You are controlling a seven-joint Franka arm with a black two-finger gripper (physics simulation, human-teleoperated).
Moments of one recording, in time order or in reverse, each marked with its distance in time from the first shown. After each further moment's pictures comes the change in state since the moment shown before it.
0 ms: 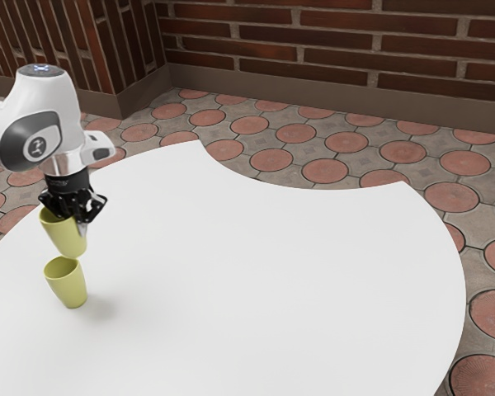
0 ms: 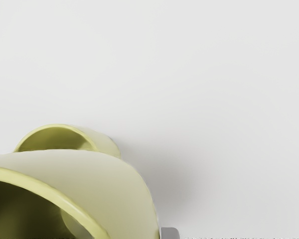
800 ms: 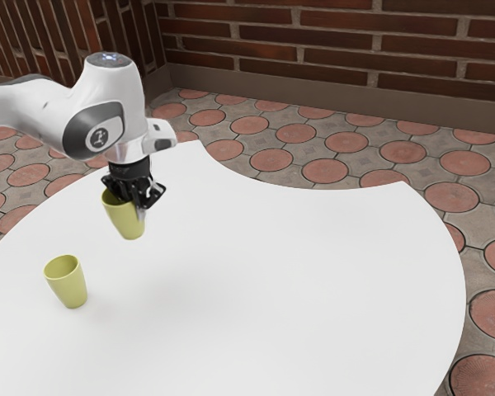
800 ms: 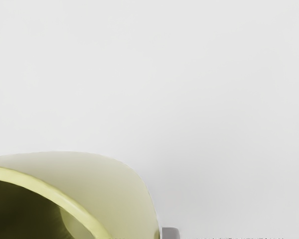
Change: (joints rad) arm -0.024 0.180 -0.136 0.183 -0.020 0.035 0.031
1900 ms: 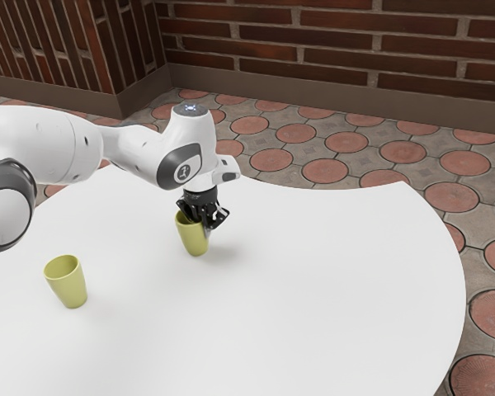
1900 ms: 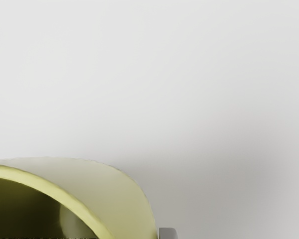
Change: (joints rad) arm 0.014 0.636 -0.064 0.475 0.007 0.156 0.068
